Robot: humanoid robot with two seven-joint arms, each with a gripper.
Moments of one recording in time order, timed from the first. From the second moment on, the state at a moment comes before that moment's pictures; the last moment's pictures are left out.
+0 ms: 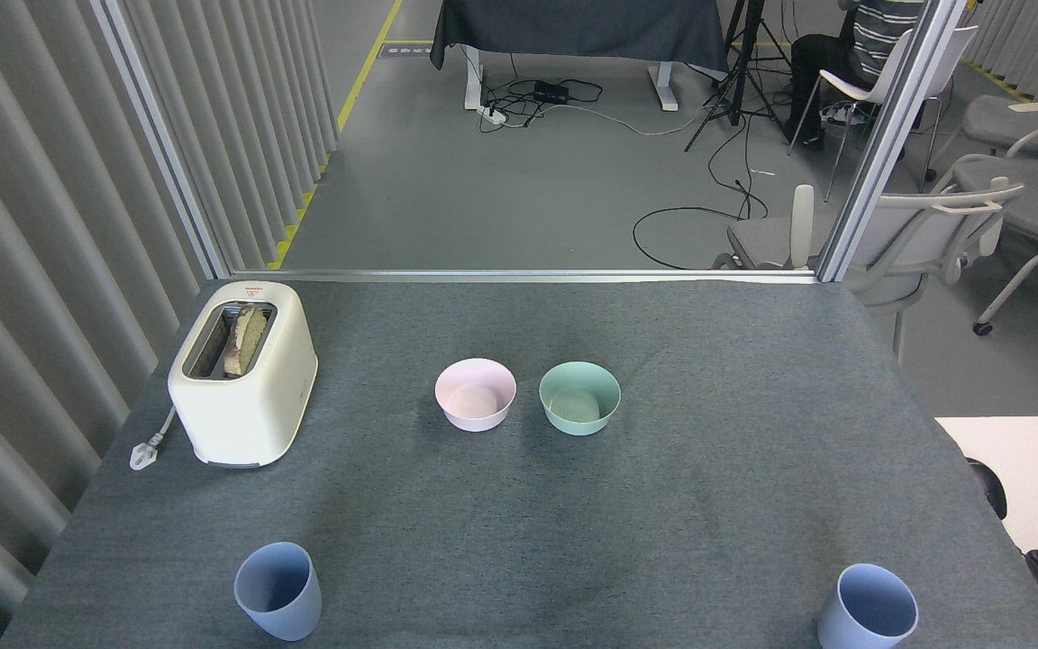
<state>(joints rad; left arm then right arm) 0.47 0.17 -0.15 -1.53 -1.38 0.03 0.55 0.62 0.03 -0.12 -1.60 1.52 -0.18 -0.50</state>
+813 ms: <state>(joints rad) 0.43 0.14 -0.14 -1.49 -1.26 0.01 0.56 0.62 0.03 -0.12 -1.58 1.52 -0.17 -0.50</state>
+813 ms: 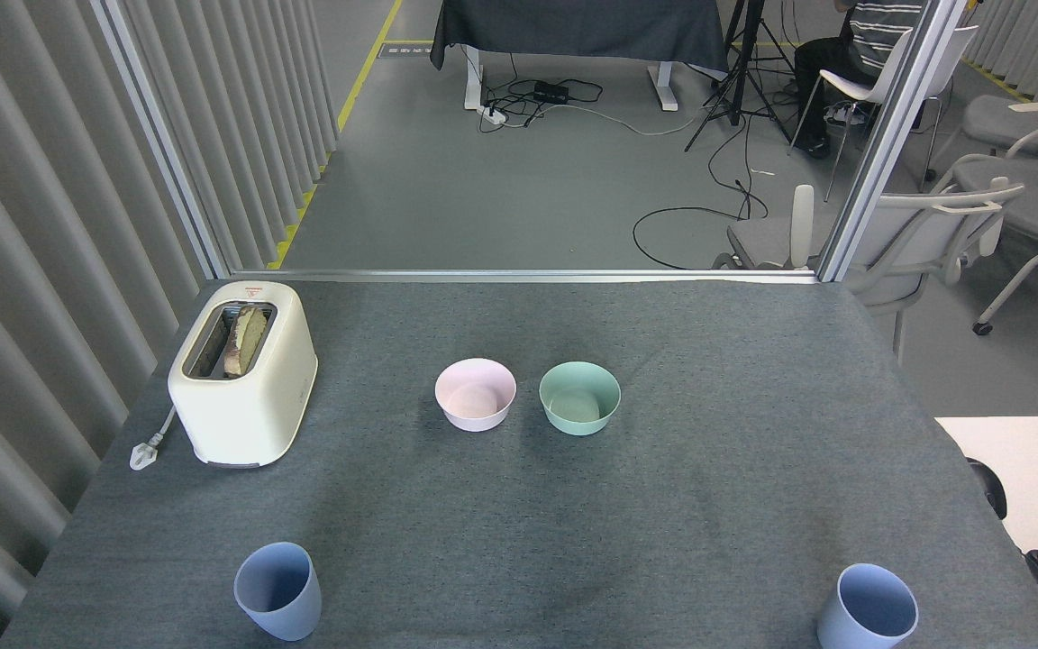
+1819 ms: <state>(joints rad) 0.23 0.14 -0.15 -1.32 -1.30 0.14 0.49 0.61 0.03 -0.12 -1.55 1.52 -0.17 -0.51</state>
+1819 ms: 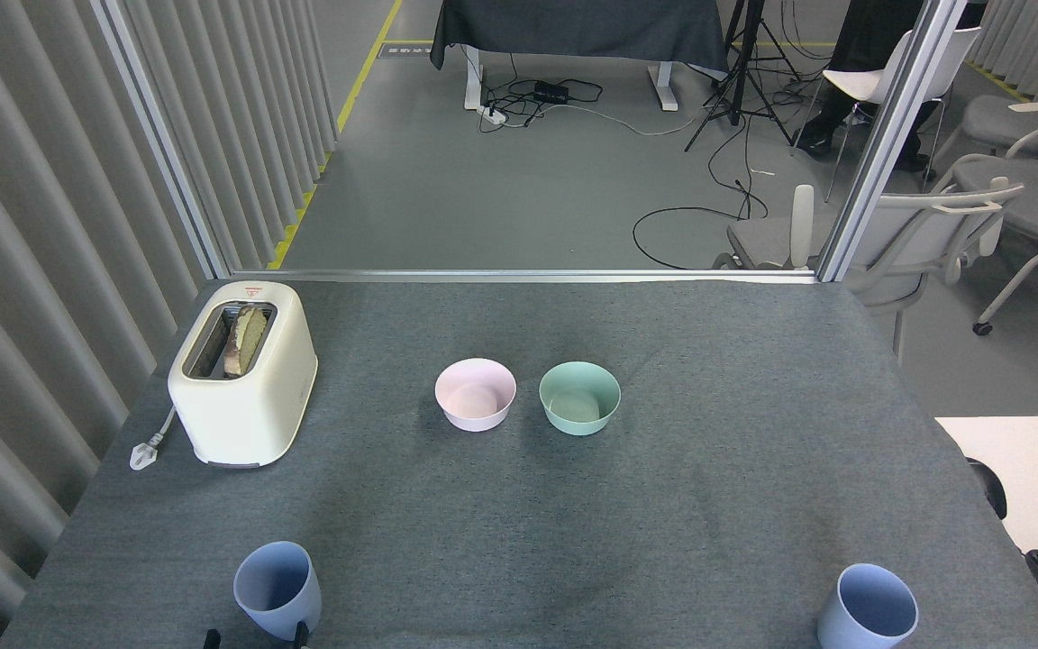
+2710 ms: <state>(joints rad) 0.15 0.14 -0.17 -1.26 -1.31 0.11 0.48 0.61 0.03 -0.10 -1.54 1.52 -0.16 -0.51</state>
